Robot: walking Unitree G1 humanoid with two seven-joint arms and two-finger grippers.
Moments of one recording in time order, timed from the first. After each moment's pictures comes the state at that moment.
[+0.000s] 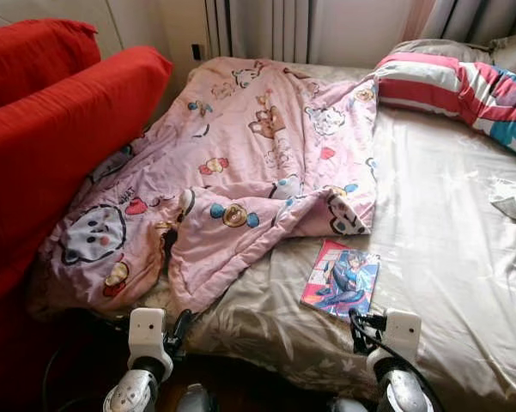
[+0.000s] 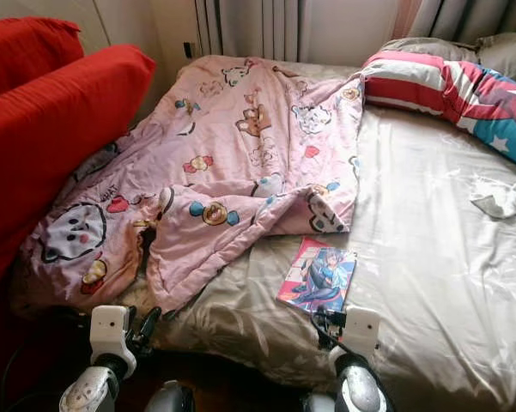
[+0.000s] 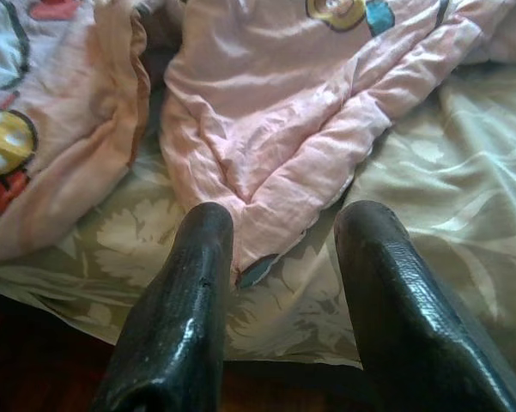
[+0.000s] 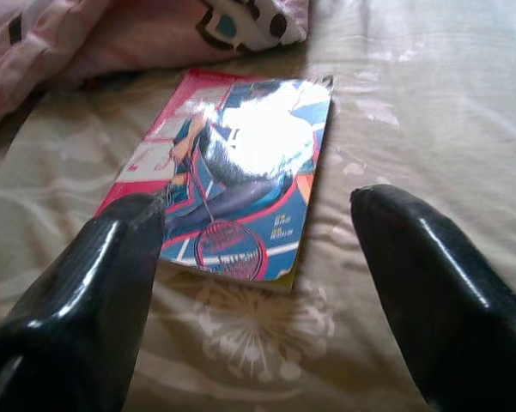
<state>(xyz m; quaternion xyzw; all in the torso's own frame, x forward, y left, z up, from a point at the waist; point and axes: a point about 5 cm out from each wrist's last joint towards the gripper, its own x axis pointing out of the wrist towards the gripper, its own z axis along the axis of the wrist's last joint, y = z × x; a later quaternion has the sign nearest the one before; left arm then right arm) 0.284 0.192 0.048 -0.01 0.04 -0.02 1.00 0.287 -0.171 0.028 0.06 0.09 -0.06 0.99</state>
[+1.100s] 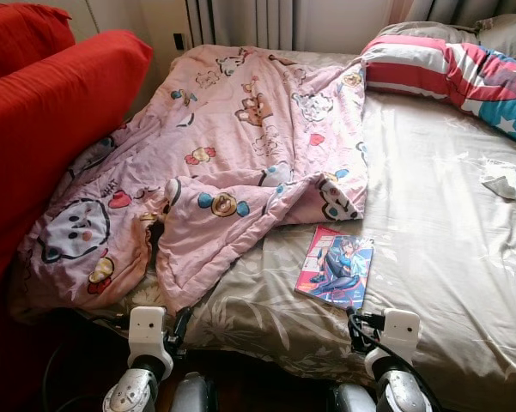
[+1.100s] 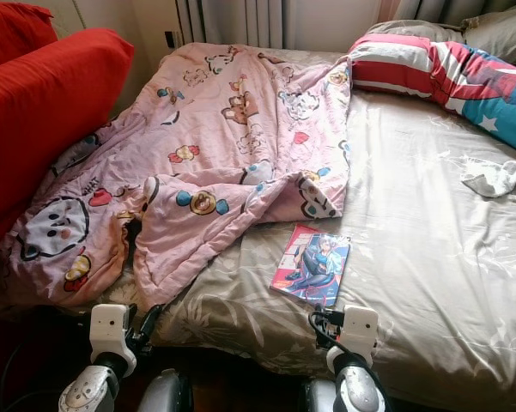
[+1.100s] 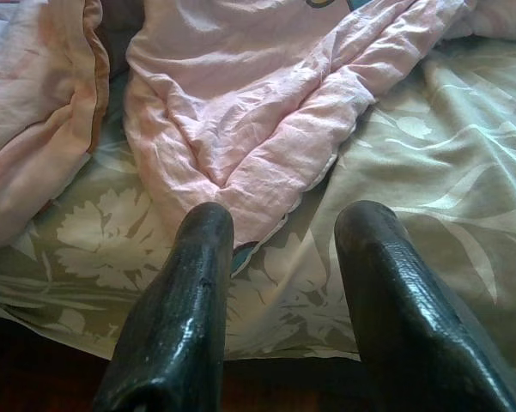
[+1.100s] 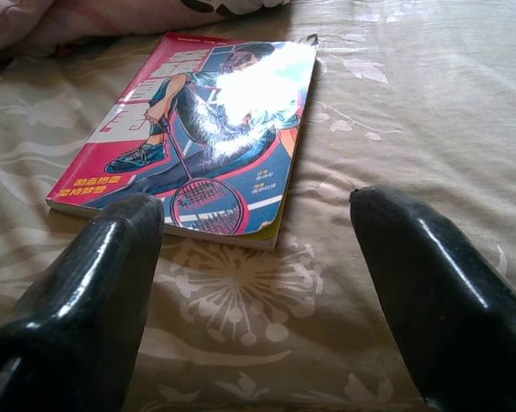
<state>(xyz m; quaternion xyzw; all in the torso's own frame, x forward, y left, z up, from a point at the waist) 0.283 0.192 0.051 -0.01 0.04 -0.03 1.00 0.287 -0.168 0.027 0.06 0.09 -0.05 0.99</state>
